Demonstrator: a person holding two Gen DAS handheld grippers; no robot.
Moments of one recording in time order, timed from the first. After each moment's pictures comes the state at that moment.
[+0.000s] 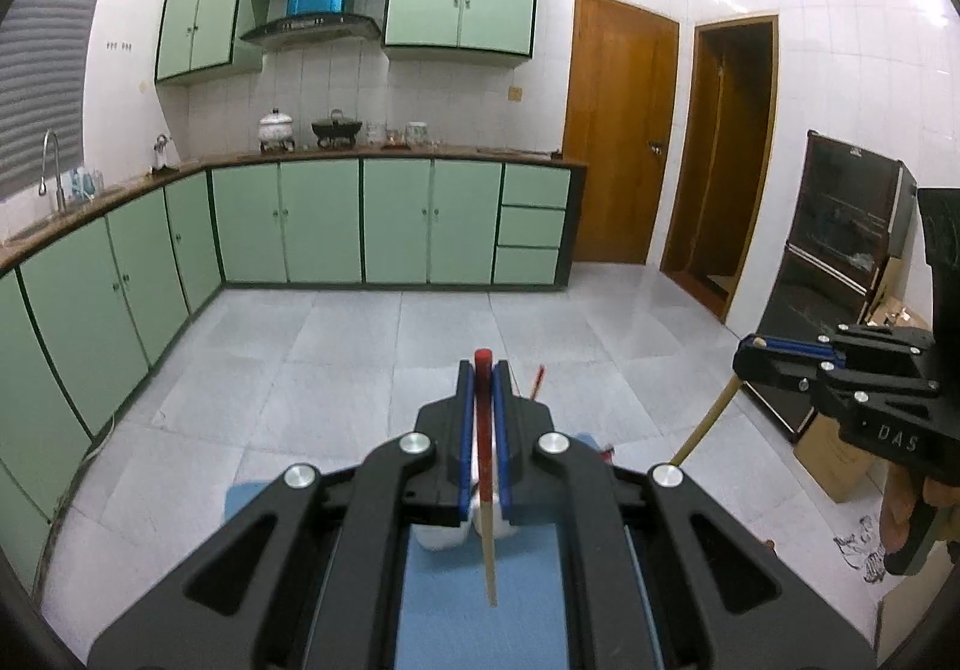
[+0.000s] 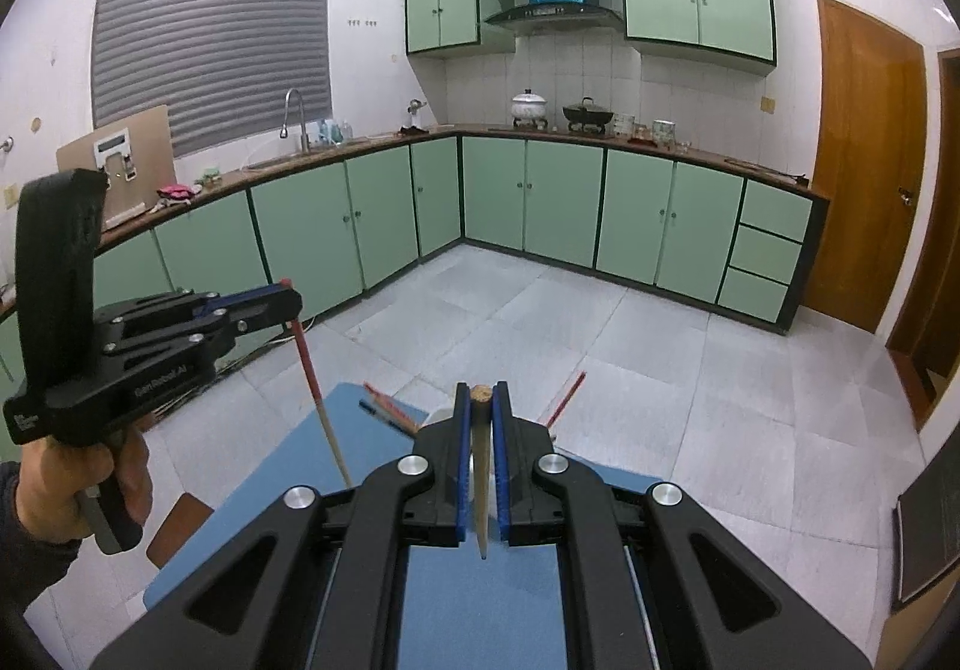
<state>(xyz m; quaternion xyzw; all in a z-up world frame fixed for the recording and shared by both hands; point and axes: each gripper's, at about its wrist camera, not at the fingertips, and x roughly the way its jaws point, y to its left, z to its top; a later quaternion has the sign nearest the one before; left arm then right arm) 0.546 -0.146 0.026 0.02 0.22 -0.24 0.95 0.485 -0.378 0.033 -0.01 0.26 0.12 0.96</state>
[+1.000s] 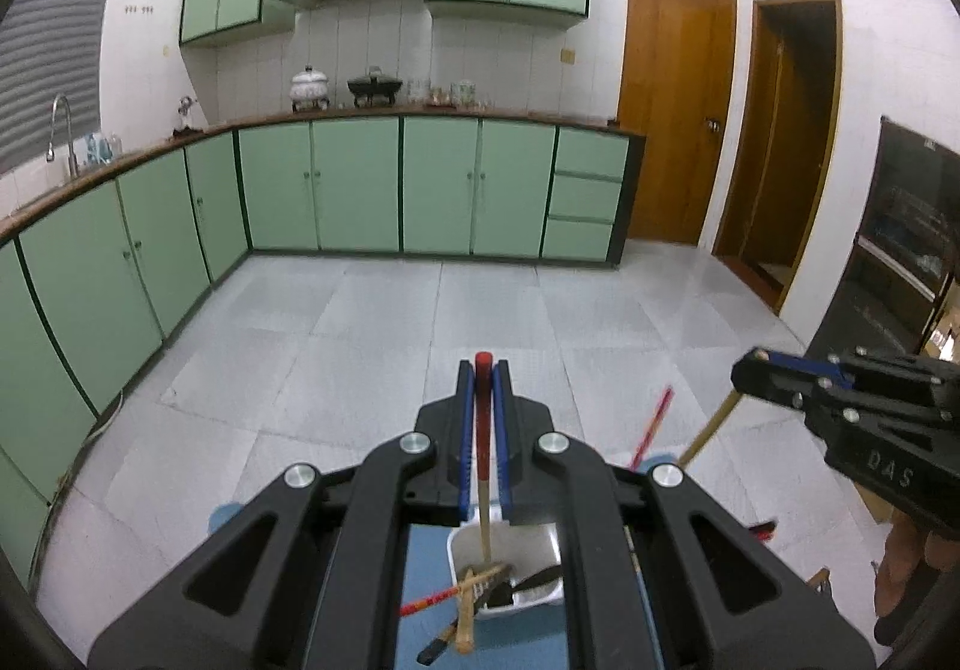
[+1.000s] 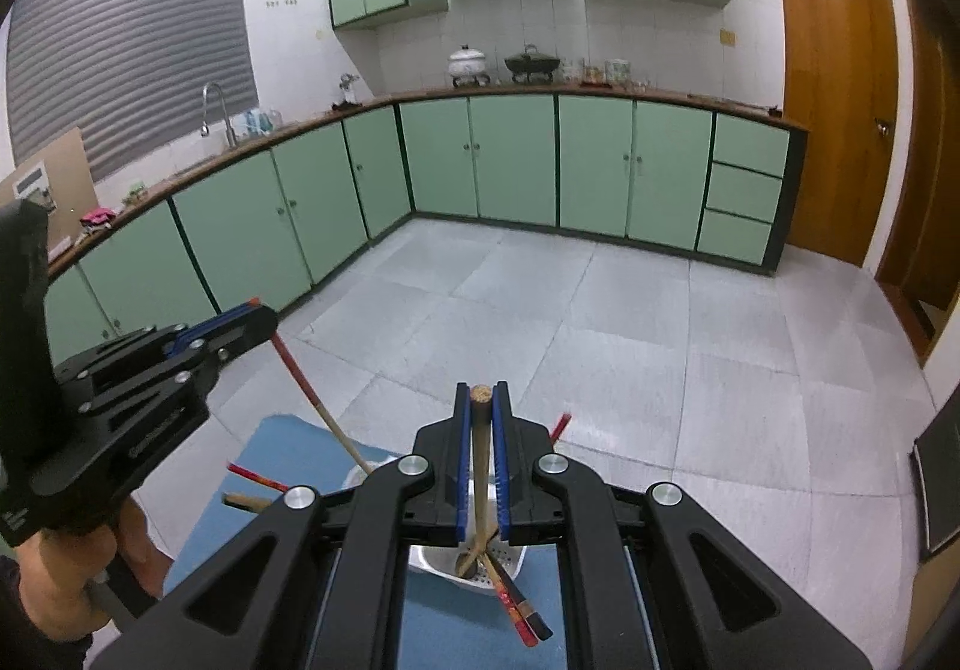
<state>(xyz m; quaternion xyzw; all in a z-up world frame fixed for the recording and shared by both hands) 0.689 -0.177 -0.056 0.02 0.27 -0.19 0.94 0.652 -0.380 -0.048 0.04 0.31 0.06 0.95</state>
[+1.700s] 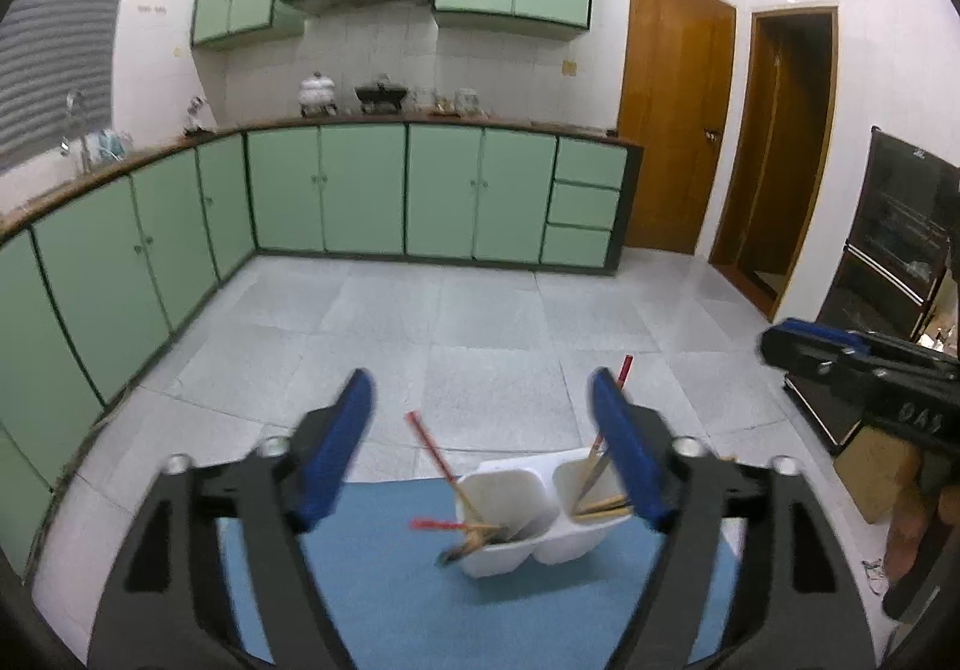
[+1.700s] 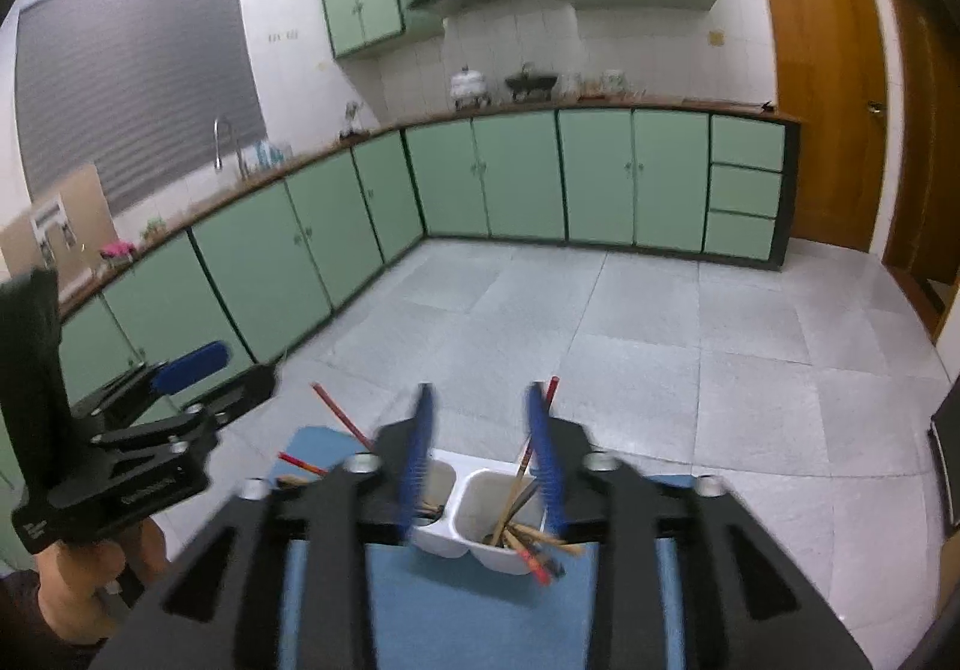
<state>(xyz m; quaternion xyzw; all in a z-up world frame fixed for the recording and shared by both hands) 0.623 -0.134 -0.027 0.01 0.24 -0.18 0.95 0.579 -0.392 -0.020 0.08 0.27 0.06 0.96</state>
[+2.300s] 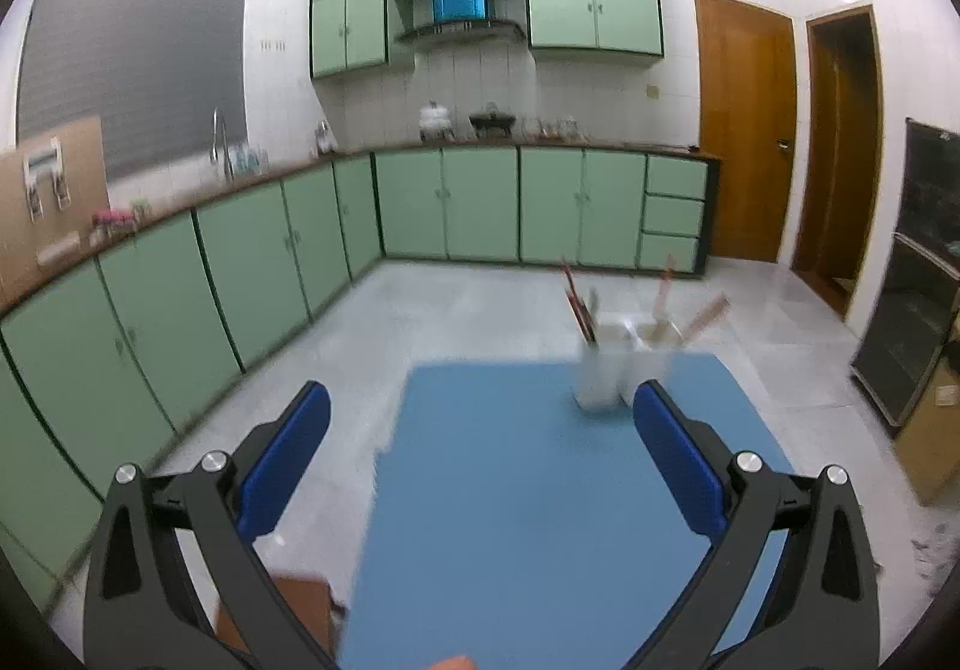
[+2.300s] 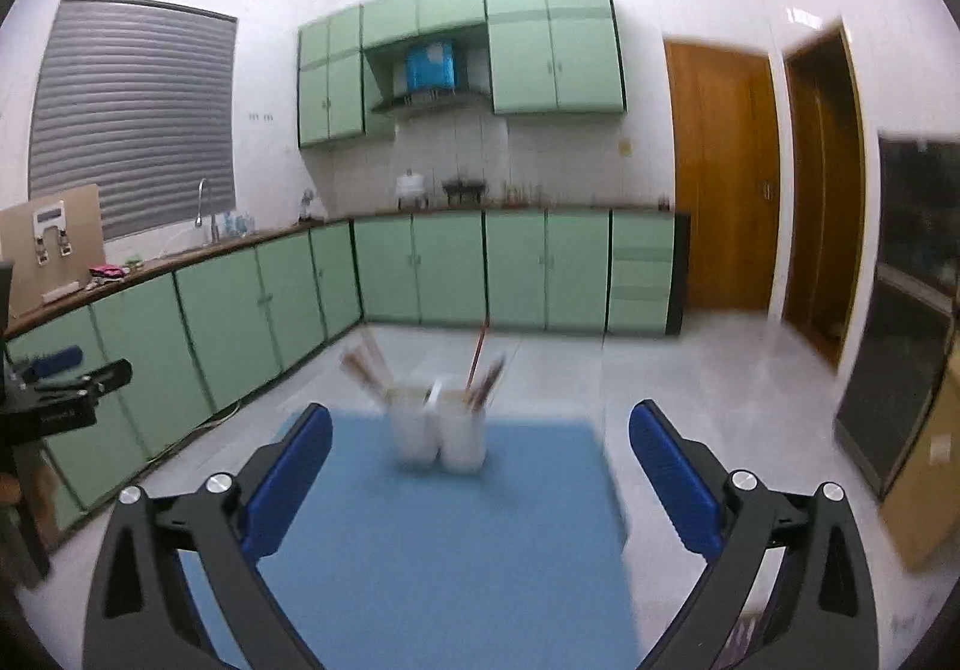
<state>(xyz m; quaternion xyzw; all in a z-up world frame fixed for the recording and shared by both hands) 0.334 -0.014 -0.020 0.02 0.23 -0.06 0.97 0.237 -0.341 -0.029 0.06 0.17 -0.05 0.98</state>
